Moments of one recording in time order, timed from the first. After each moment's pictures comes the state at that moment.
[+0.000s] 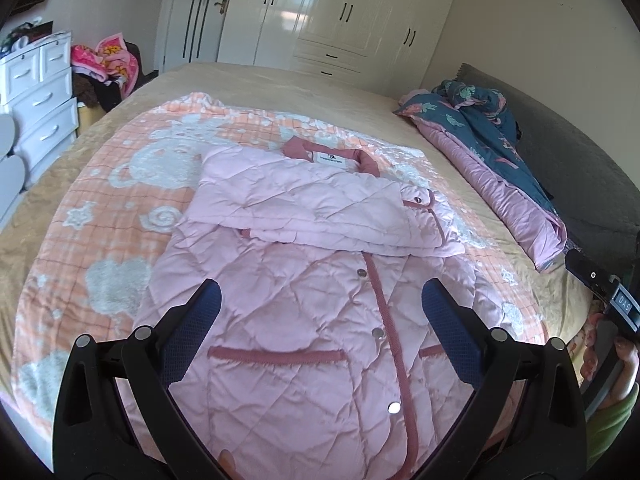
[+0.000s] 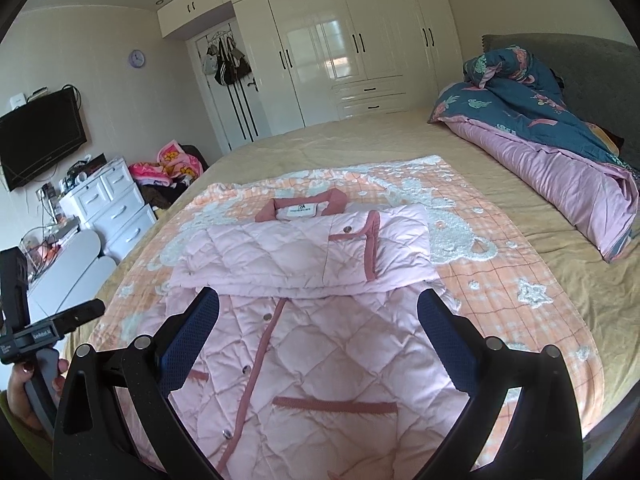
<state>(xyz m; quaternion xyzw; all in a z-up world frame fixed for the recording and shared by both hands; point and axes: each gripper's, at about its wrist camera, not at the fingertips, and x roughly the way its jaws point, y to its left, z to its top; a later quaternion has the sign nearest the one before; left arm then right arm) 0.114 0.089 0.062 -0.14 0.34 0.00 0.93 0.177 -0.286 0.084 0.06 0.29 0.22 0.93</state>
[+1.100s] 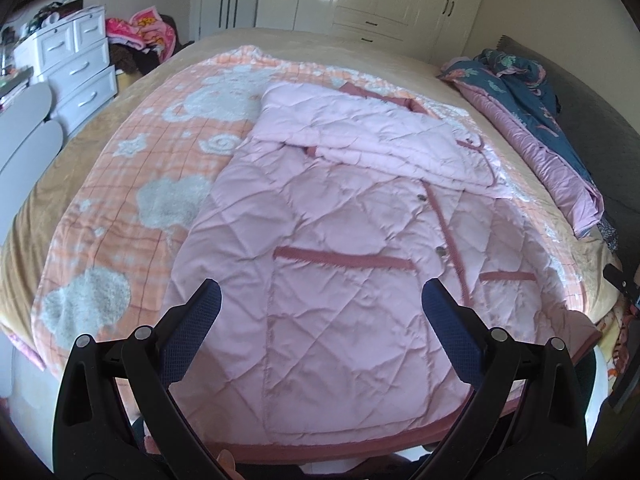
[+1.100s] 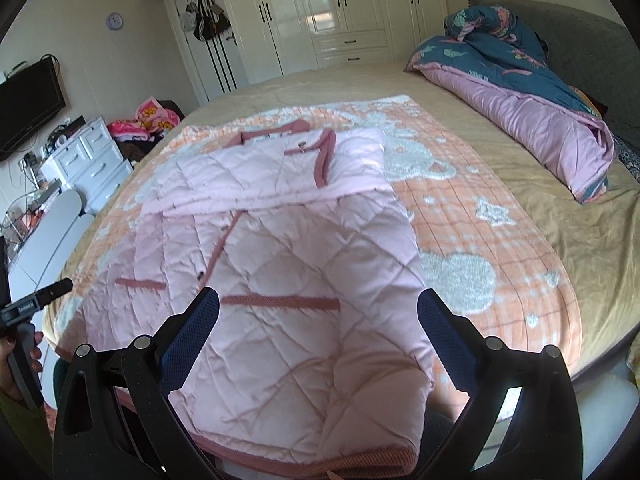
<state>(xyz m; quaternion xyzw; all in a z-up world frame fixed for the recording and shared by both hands) 0.058 0.110 0.005 -0.13 0.41 0.07 0.90 0.141 -0.336 0.020 0.03 0.38 0.18 0.91</state>
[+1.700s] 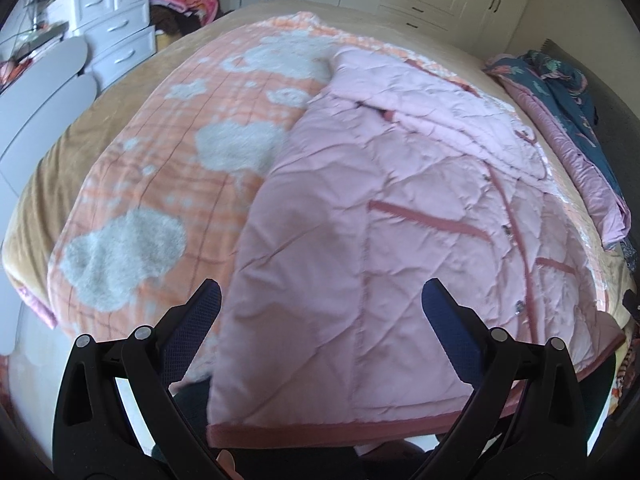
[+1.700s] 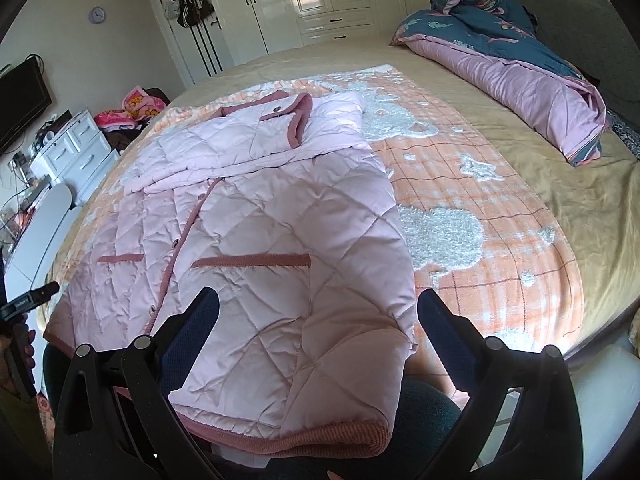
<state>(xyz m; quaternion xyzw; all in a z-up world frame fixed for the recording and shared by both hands) 0.030 0.164 -0.032 -0.16 0.44 0.12 0.87 0.137 -0.355 -0.011 0.04 0.41 0.17 0.89</state>
